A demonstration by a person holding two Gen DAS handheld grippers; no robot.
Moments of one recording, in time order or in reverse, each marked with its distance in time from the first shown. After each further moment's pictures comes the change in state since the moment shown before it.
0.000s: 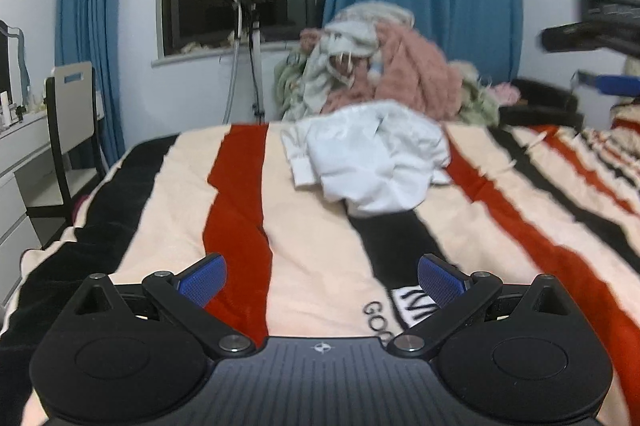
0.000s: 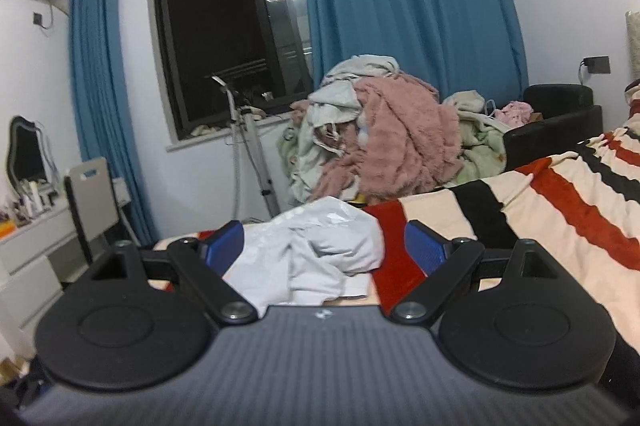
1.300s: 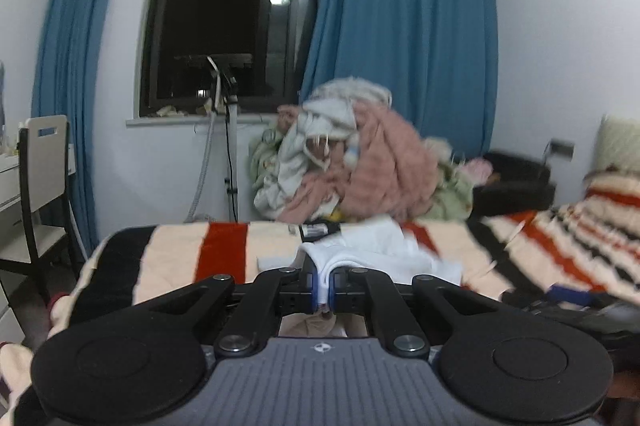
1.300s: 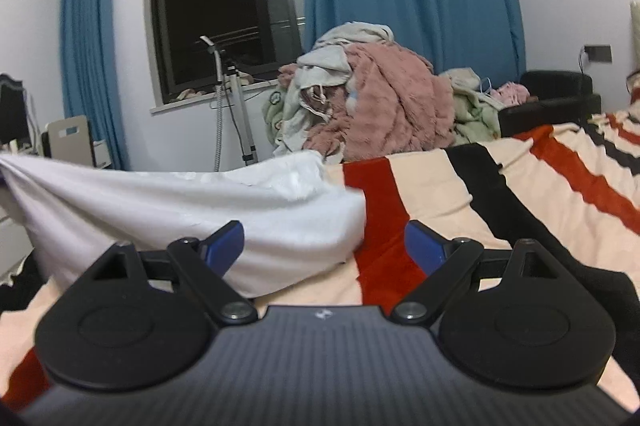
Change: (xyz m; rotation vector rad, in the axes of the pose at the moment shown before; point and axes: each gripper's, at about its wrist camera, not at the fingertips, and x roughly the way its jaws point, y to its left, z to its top) left arm -0.027 0.051 0.079 -0.056 -0.271 -0.116; right arm 0.043 -0.010 -0.061 -0.055 0.059 -0.011
